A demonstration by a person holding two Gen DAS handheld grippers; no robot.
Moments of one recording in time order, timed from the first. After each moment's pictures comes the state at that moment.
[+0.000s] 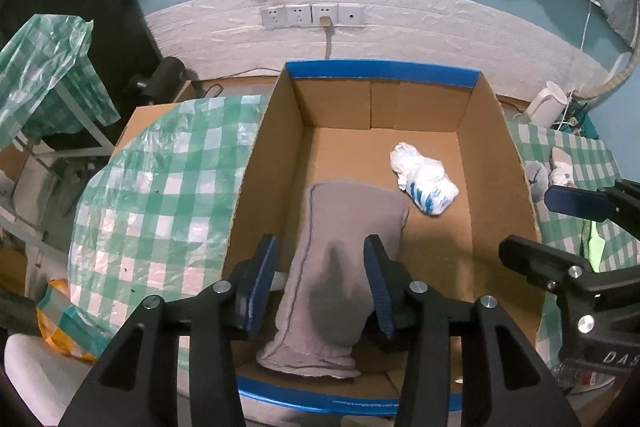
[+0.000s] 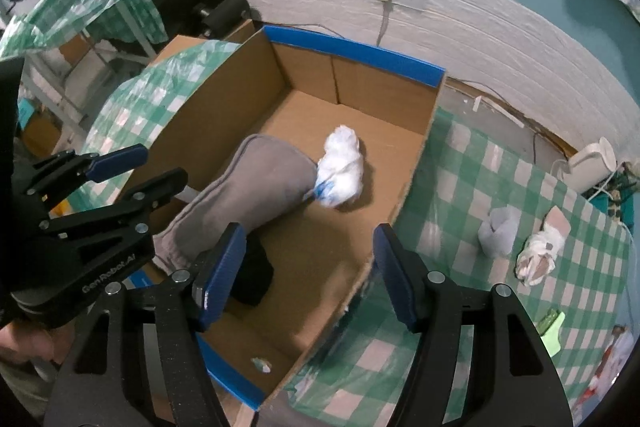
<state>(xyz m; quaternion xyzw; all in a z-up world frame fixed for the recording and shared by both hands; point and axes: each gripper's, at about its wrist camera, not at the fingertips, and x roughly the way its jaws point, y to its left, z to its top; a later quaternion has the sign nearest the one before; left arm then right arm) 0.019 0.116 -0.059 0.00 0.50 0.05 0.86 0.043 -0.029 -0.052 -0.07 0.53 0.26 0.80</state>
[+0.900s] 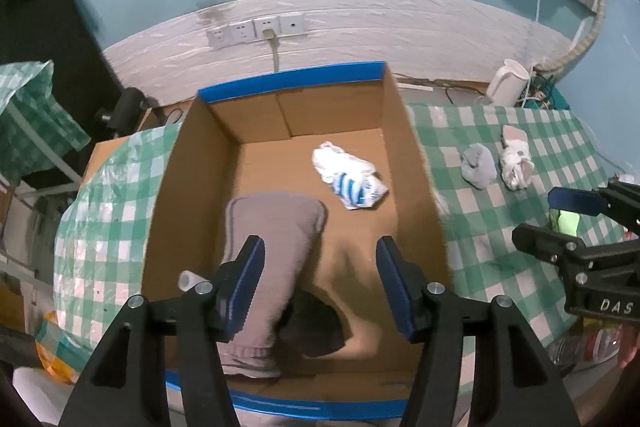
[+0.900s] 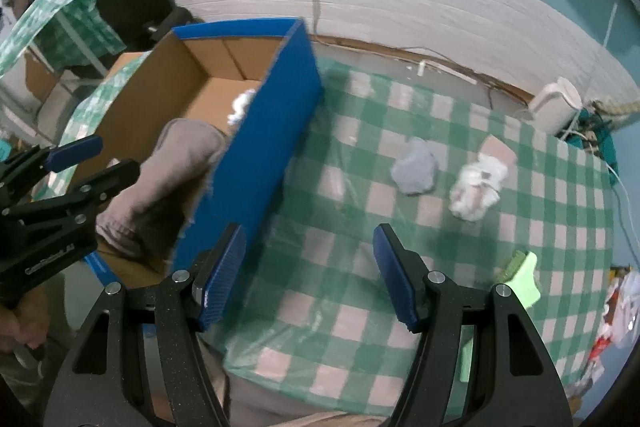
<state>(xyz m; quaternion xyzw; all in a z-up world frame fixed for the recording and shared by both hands) 0.015 0.036 -0.054 0.04 0.49 -0.02 0.87 0.032 -0.137 -0.066 -0.03 0.55 0.18 0.82</state>
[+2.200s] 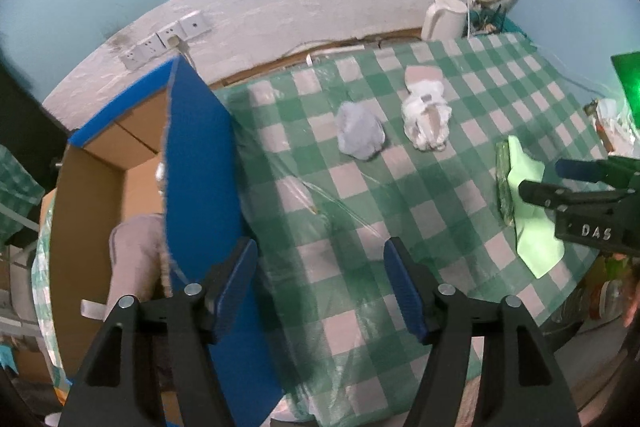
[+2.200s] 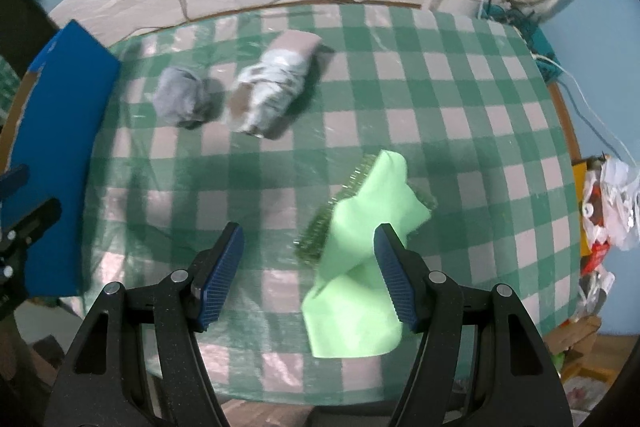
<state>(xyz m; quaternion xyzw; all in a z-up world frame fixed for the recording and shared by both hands) 0.023 -0.117 -0.097 0.13 0.53 -0.09 0.83 0.026 -0.319 -0.139 0.04 0.60 0.03 0.80</state>
